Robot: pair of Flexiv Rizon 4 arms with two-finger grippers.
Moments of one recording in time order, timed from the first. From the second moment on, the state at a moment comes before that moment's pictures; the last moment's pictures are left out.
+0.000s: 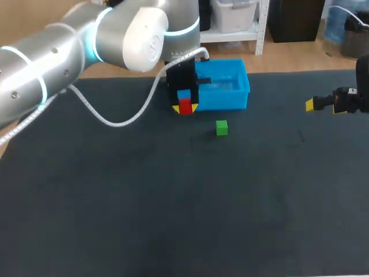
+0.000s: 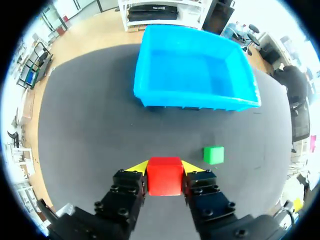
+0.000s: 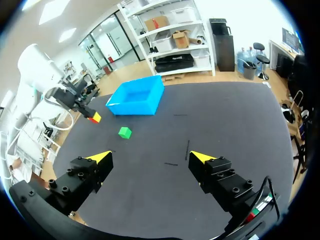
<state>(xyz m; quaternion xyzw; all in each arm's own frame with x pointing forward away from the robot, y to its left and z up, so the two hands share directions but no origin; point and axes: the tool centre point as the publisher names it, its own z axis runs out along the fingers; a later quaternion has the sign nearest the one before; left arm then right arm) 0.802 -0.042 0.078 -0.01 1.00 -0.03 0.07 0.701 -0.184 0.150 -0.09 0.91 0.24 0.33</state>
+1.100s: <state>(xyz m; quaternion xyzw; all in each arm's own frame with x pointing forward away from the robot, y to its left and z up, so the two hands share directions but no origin) 0.790 -0.024 0.133 0.21 0.96 -0.05 0.19 0.701 -0.184 0.150 -0.09 0.91 0.24 0.33</state>
